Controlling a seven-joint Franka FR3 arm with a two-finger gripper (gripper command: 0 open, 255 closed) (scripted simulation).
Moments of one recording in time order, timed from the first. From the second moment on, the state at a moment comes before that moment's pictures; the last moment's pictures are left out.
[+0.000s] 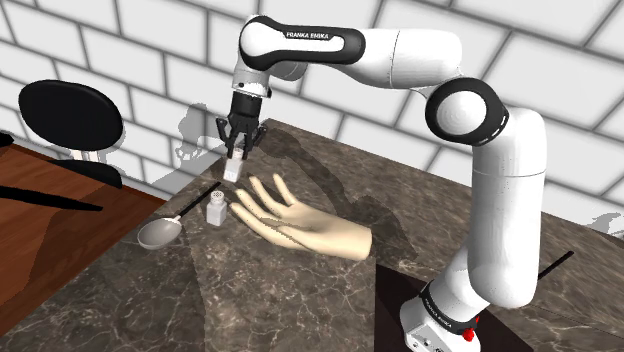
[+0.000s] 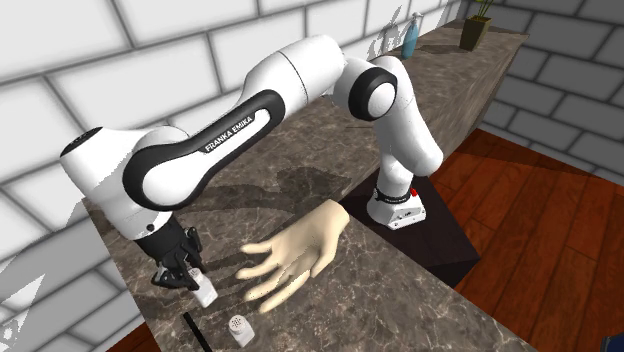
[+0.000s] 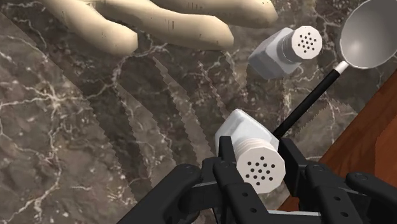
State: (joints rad) arm 0.23 0.51 0.18 -1.35 0.22 1.71 0.54
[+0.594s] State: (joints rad) arm 0.23 0.54 0.17 -1.43 0.22 1.81 0.52
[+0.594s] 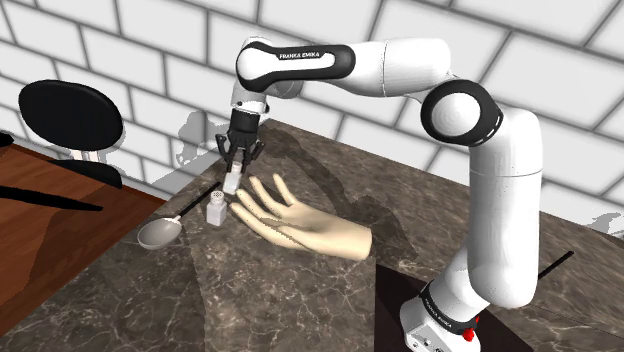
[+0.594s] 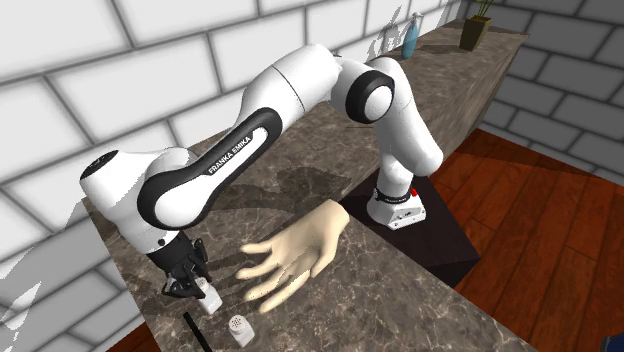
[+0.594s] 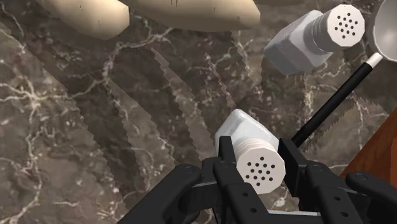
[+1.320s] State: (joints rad) arm 0.23 0.56 0.17 -1.46 0.23 1.86 0.51
